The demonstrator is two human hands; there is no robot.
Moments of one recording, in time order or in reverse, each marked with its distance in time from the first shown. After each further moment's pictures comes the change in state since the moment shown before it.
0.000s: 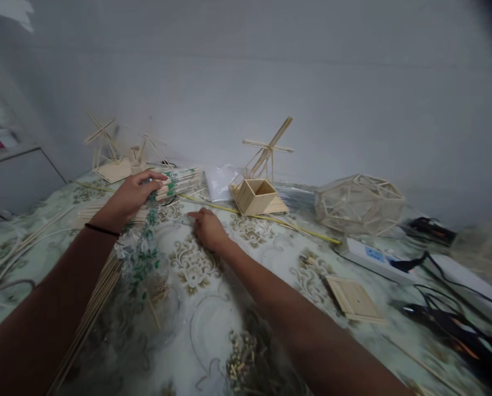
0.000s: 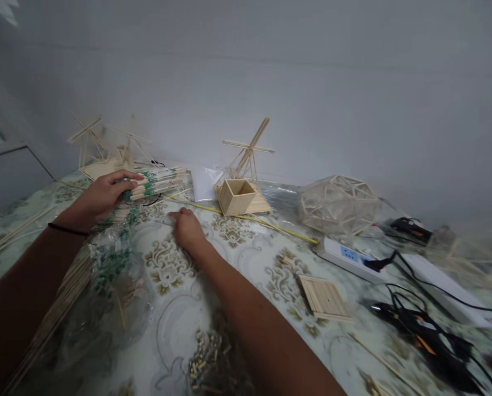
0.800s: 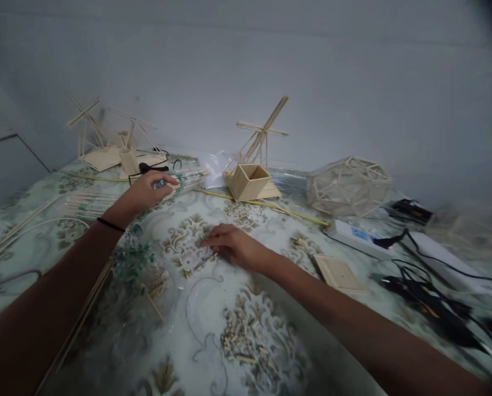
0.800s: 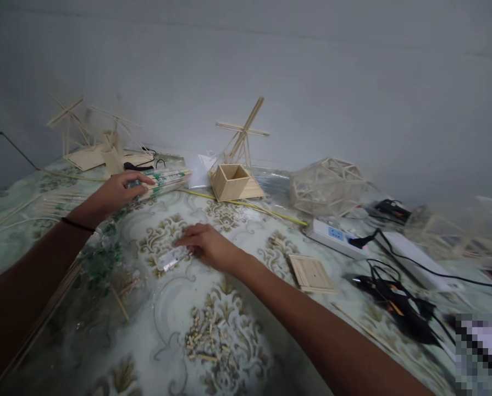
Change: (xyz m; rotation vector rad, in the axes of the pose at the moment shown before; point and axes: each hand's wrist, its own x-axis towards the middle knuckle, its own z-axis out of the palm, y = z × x) left_hand -0.010 -0.012 0.029 0.218 -0.251 0.214; right_hand -0.107 0.023 -0.052 0.231 -0.121 -0.443
